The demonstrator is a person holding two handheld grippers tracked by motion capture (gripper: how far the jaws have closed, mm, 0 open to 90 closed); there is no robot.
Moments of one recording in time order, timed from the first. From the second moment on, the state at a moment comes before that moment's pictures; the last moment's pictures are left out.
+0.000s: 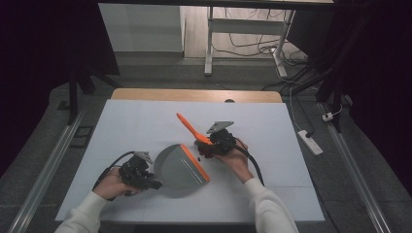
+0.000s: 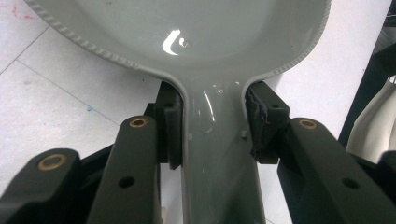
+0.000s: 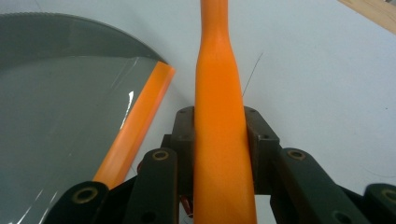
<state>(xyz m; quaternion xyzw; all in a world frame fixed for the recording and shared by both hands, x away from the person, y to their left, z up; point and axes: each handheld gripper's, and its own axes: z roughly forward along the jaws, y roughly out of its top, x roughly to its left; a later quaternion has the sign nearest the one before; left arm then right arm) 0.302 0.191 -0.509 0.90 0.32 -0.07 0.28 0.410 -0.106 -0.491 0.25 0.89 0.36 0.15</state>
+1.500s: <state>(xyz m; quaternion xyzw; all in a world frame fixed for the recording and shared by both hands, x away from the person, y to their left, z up) 0.302 0.190 -0.511 0.90 0.32 -0.08 0.28 0.384 -0.075 -0.491 0.24 0.89 0.38 0.12</state>
